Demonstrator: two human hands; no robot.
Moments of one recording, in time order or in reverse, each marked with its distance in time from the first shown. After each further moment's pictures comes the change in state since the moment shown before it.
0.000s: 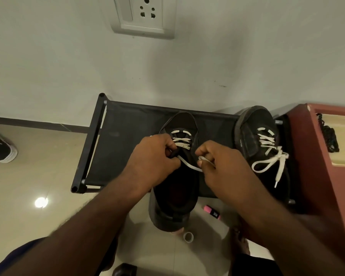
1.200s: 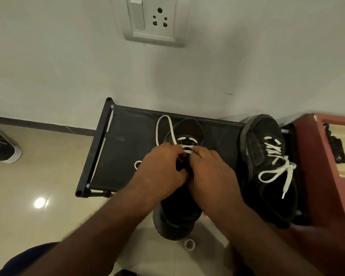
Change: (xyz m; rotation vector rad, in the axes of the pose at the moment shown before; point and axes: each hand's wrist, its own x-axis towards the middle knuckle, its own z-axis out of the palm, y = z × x) left_hand -0.006 0.007 -0.001 0.176 -0.028 0.105; right_hand 0.010 -0.021 0.031 -0.435 0.028 -0.170
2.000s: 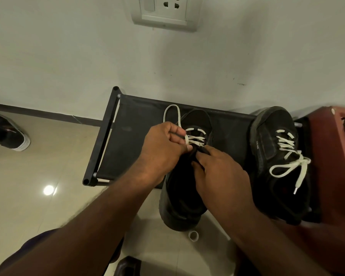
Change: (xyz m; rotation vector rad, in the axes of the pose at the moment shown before) left_hand 0.013 -0.008 -0.001 -0.704 0.137 -0.293; right_hand -0.012 -0.005 0.005 -0.012 0.009 0.085
